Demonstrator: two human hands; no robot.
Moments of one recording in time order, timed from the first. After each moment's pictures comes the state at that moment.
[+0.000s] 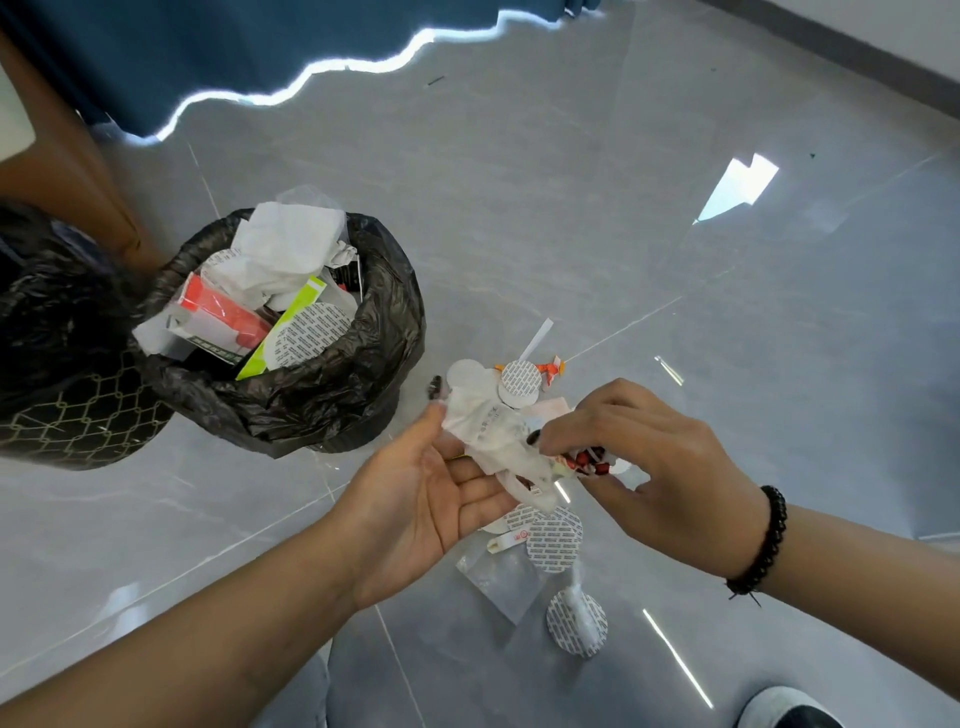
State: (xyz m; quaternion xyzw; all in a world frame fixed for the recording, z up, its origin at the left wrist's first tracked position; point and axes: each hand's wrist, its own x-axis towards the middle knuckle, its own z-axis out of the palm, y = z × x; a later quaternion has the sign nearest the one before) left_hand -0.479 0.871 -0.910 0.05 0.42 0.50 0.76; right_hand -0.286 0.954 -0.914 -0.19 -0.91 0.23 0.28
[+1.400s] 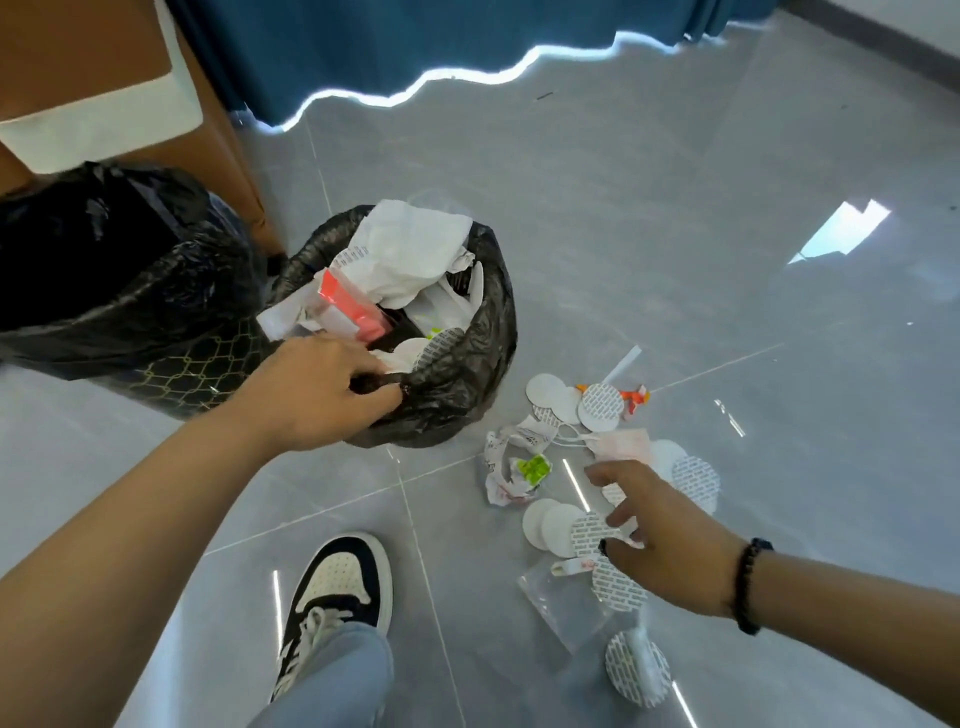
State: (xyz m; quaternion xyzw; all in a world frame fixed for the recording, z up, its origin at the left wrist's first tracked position) left_hand -0.652 0.861 -0.911 0.59 0.79 0.04 0.14; right_hand -0.335 0.948 -0.968 -0.37 -0.84 0.39 -0.08
